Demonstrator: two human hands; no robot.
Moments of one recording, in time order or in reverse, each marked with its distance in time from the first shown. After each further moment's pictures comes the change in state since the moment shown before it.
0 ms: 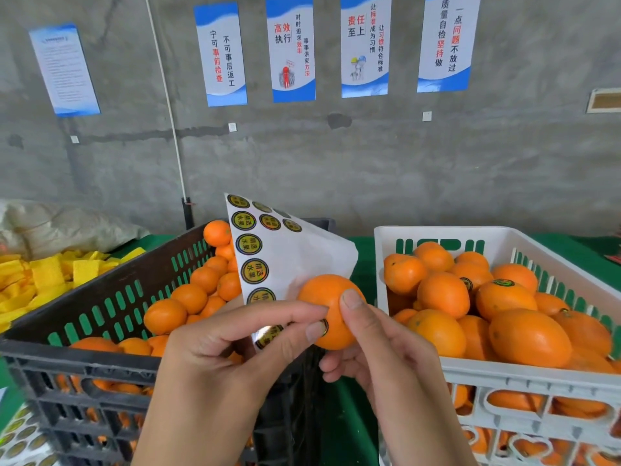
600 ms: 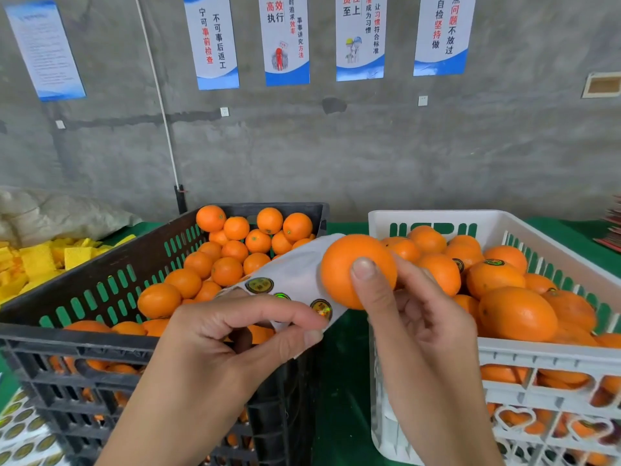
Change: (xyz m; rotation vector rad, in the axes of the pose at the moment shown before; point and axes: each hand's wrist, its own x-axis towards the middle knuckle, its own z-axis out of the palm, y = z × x) left_hand -0.002 0.007 -0.010 0.093 -0.206 -0.039; right_hand -0.013 -0.009 -0.010 -0.253 0.173 -0.321
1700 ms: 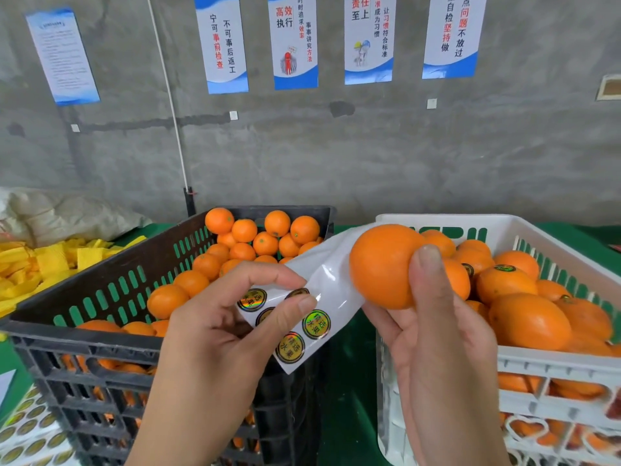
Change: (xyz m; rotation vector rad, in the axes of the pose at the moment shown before) left_hand 0.004 0.001 0.008 -0.029 0.204 -0.072; right_hand 0.004 -0.017 0.003 0.459 -0.002 0.156
